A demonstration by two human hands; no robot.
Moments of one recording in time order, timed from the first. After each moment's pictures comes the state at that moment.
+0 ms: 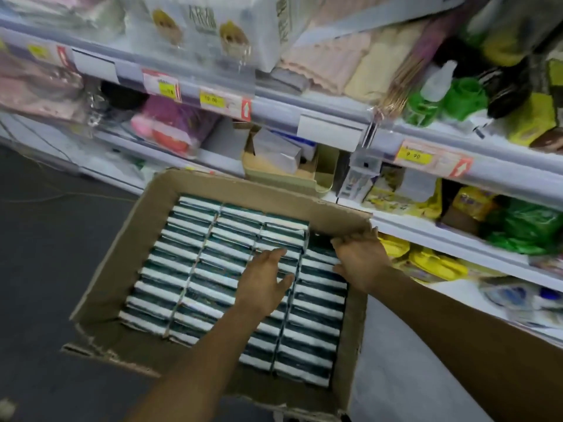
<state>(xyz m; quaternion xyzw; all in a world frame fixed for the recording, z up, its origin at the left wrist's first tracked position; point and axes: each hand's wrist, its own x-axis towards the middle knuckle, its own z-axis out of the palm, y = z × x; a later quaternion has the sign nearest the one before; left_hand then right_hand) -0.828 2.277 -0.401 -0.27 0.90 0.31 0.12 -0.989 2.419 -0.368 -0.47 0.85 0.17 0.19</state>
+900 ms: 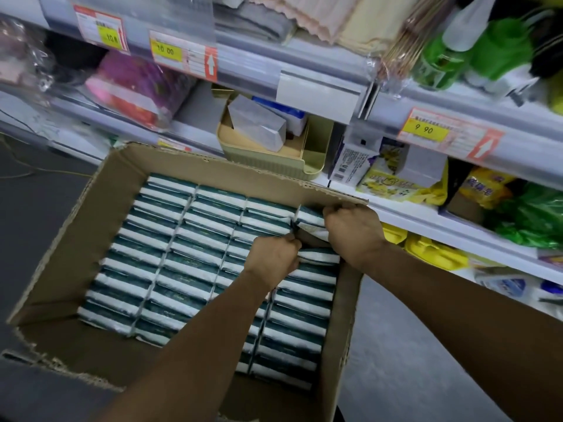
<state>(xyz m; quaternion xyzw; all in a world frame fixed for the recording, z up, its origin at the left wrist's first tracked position) -0.897 2.288 -0.452 -0.09 0.99 0.10 0.11 -1.021 2.398 -0.386 -0.47 0.86 0.18 0.13</state>
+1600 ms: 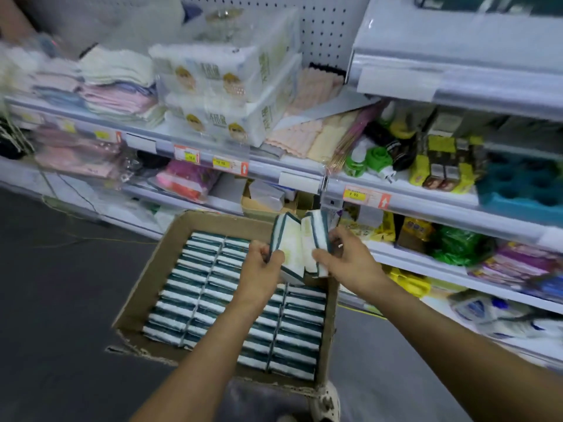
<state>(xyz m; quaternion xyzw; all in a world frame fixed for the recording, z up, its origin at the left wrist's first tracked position) -0.826 2.322 -0.234 -0.41 0.69 0.60 -0.08 -0.937 2.459 -0.209 -0.23 0.84 -0.42 0.26</state>
